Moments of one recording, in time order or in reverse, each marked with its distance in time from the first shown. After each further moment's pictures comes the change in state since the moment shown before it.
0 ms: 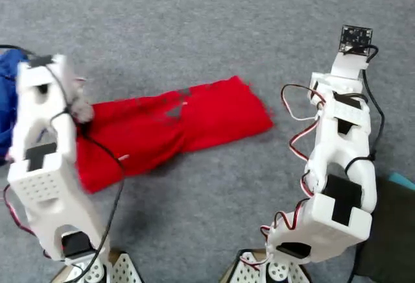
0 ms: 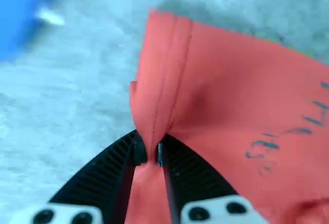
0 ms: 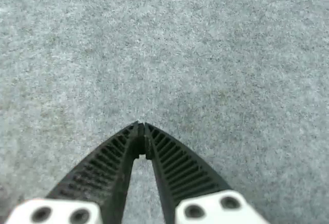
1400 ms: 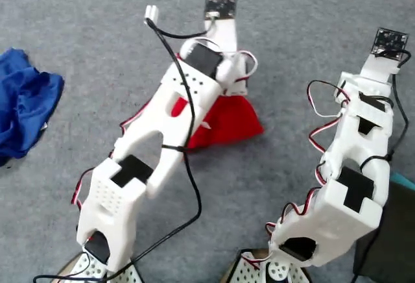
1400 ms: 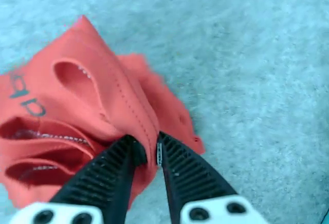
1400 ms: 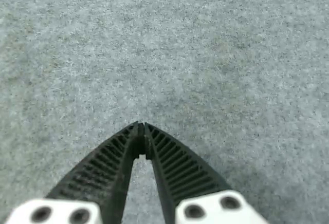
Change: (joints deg) left arm 53.8 1.0 -28.0 -9.6 17.4; right arm 8.1 7.0 -8.2 -1.1 0.0
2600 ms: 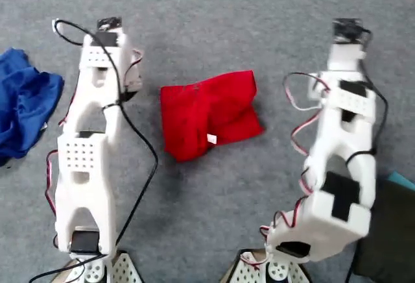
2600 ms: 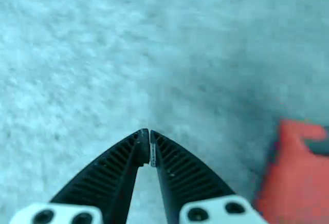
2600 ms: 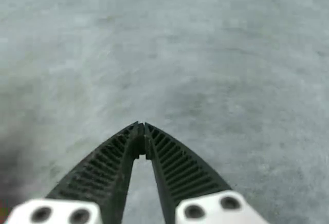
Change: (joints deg) left arm -35.7 23.3 -4.5 7.1 -15.4; right arm -11.4 -8.4 -1.8 21.7 10.2
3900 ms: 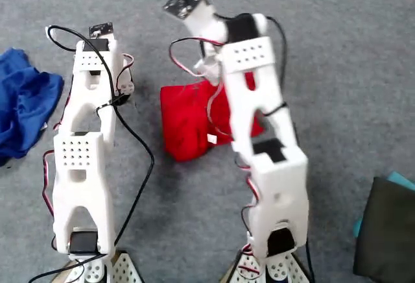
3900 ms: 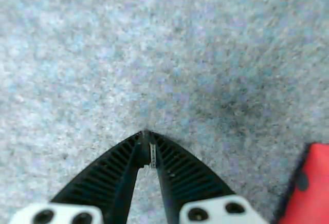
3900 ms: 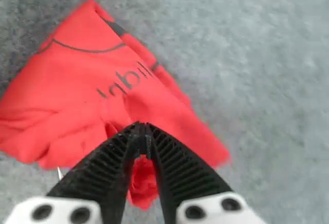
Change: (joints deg) left arm -1.8 2.0 0.9 -3.4 -0.8; right arm -35.4 31.0 -69.4 56.9 15.7
